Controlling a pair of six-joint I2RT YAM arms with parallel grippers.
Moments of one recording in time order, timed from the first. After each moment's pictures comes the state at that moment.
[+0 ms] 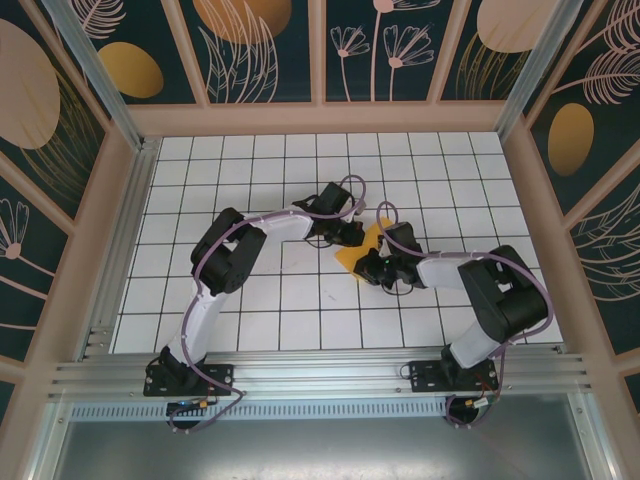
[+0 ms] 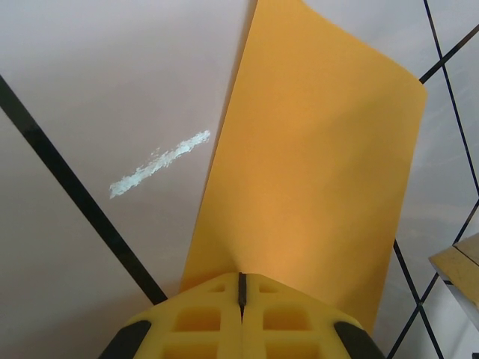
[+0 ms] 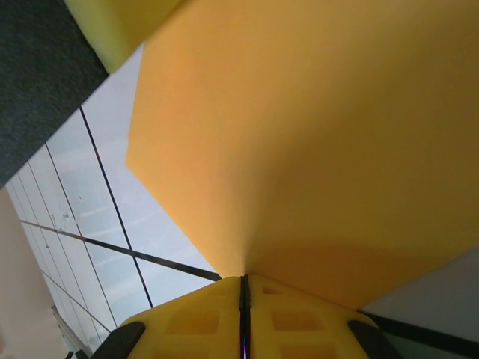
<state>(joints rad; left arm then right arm) -0.73 2.28 1.58 -0.25 0.44 -0.45 0.47 1.58 0.56 0.08 -0.48 0.94</state>
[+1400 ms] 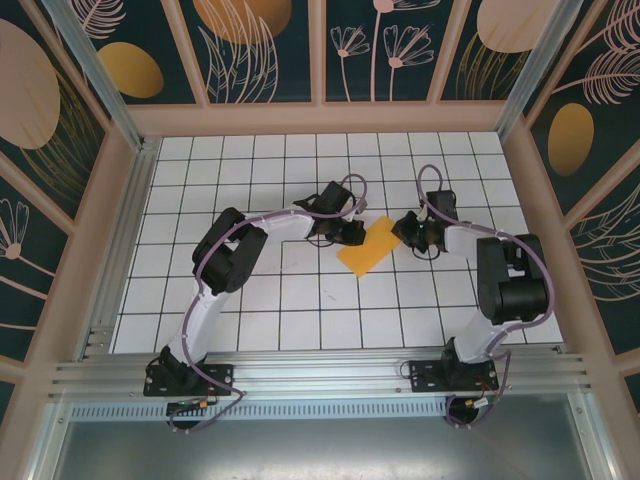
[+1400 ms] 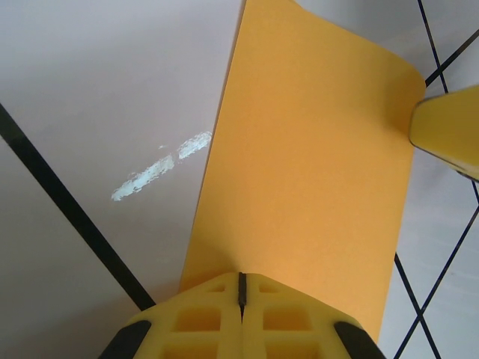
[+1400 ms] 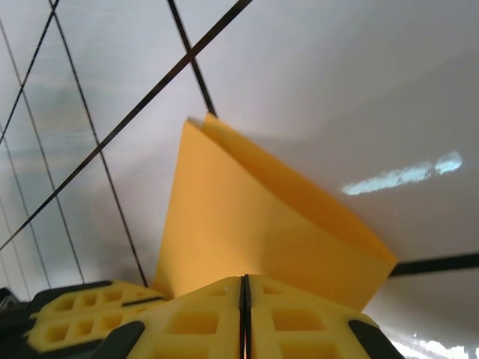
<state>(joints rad) -0.73 2.29 1.60 -0.25 0.44 -0.45 0.11 1.69 0.81 -0.07 -0.41 0.72</state>
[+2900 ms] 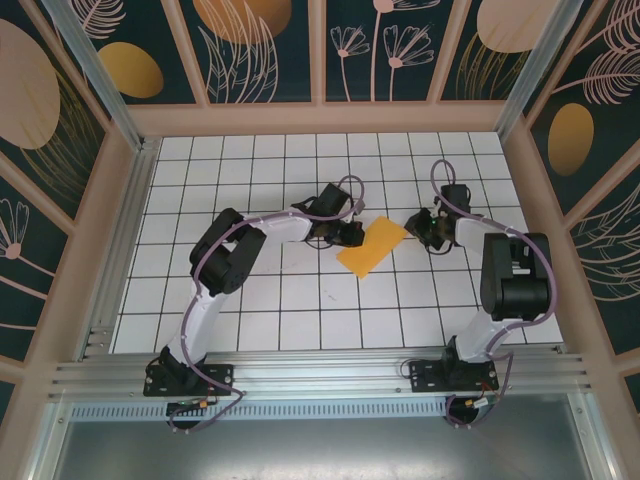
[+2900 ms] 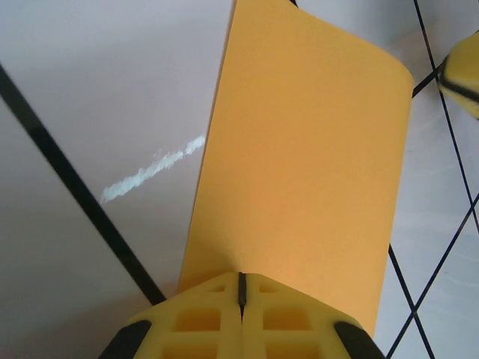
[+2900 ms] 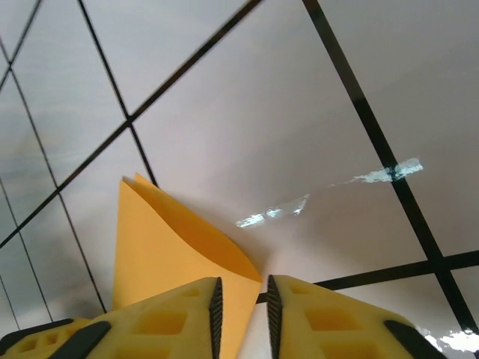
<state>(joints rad) -0.73 2.25 1.53 -0.19 0.44 -0.49 0.02 1.67 0.87 -0.21 -0.38 0.63</state>
